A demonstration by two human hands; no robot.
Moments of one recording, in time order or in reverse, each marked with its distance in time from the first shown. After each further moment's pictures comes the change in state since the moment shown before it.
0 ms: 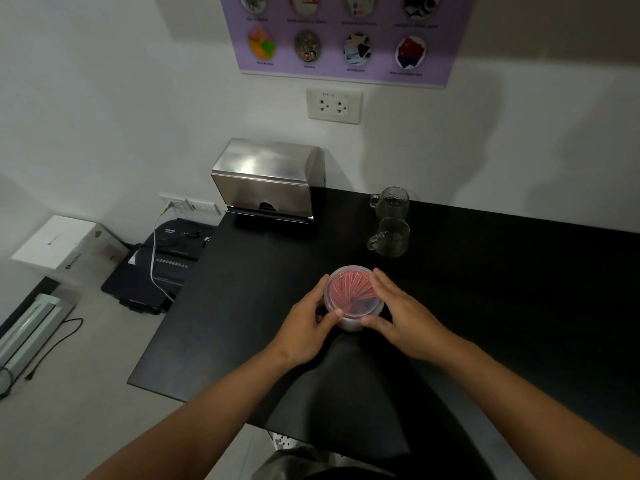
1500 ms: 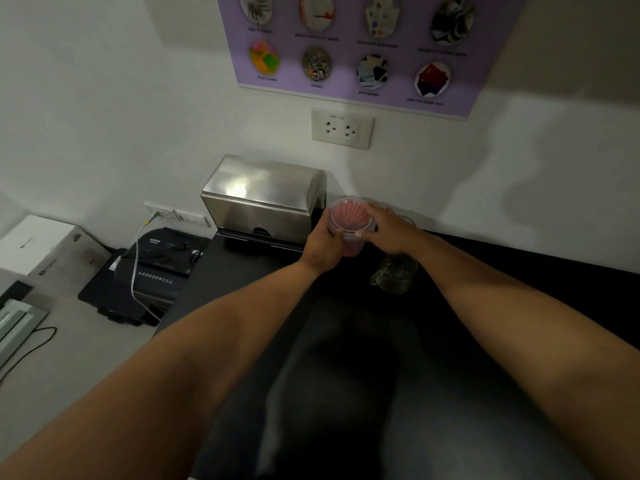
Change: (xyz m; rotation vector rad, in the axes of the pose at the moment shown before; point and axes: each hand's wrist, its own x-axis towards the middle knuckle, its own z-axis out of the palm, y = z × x) left_hand 0.235 0.012 -0.038 -0.075 0.218 -0.039; right_hand 0.227 -0.014 -0.127 -0.081 0.114 -0.049
